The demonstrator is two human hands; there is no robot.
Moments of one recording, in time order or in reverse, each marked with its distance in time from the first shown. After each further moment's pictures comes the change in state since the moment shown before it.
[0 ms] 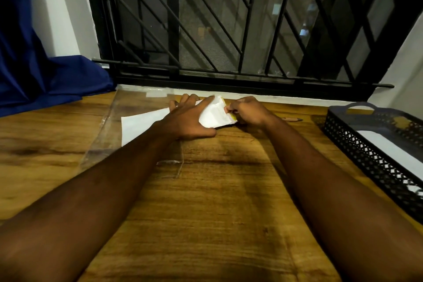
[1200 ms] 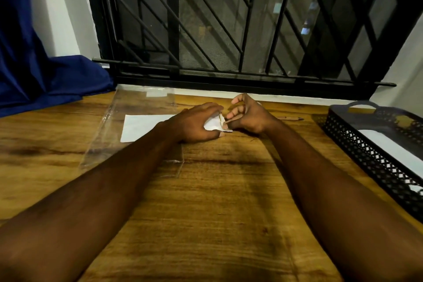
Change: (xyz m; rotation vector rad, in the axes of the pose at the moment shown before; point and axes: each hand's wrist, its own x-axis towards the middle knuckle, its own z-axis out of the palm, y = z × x) left_hand 0.002 0.008 0.009 -0.052 -0.090 0.164; right_hand 0.001 0.026 -0.011 -0.047 -0.156 -0.184
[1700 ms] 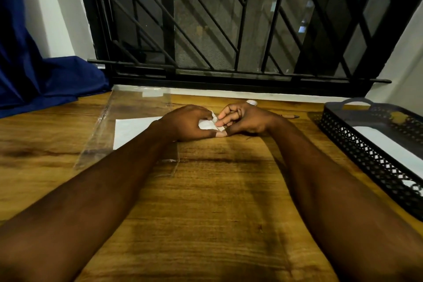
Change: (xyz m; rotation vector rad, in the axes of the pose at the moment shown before) left_hand -0.002 0.002 -0.005 0.028 0.037 0.044; right_hand -0.001 0.005 -0.012 -0.058 -0.291 -0.032
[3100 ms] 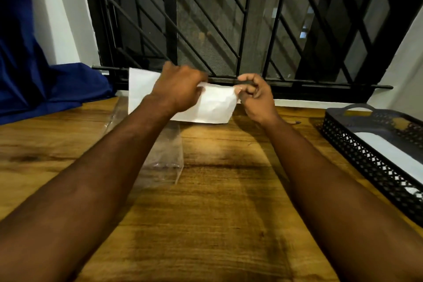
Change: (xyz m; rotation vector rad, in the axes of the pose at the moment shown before) left_hand -0.002 0.032 -0.087 0.514 0.443 -0.092; right_hand 0.011 -0.025 0.000 0.213 0.735 -0.376
